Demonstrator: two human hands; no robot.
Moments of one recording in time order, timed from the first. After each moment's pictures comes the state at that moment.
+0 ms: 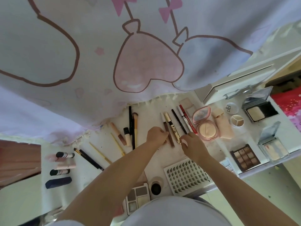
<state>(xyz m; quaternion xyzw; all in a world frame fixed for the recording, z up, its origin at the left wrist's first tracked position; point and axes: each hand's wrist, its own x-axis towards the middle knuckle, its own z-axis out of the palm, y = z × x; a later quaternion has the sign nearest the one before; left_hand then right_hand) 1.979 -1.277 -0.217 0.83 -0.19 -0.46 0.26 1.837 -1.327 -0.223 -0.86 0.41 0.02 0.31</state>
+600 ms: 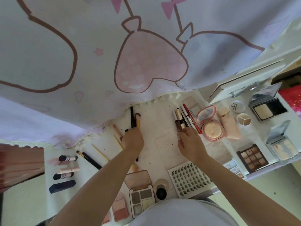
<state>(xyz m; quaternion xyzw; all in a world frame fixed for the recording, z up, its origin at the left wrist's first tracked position) 2.036 -1.231 -0.225 0.91 -0.34 -0.23 -0.11 1.856 -1.317 -0.219 -0.90 0.36 -0.07 0.24</state>
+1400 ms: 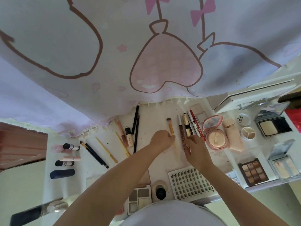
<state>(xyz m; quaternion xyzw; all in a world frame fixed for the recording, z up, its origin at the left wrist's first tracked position) 1.990 -1.269 -0.210 0.82 -0.33 -0.44 0.13 1.849 -1.318 -0.225 -0.90 0.34 -0.11 0.24</state>
